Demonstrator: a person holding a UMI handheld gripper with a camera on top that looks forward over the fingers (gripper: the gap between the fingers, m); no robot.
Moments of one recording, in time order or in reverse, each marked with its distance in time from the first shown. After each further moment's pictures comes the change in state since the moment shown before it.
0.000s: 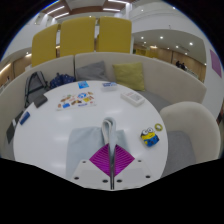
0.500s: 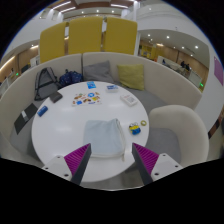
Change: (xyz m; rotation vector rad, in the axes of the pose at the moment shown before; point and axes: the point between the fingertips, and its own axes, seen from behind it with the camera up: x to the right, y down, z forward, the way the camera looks) arm 0.013 -0.014 -0.185 -0.082 -0.027 -0.068
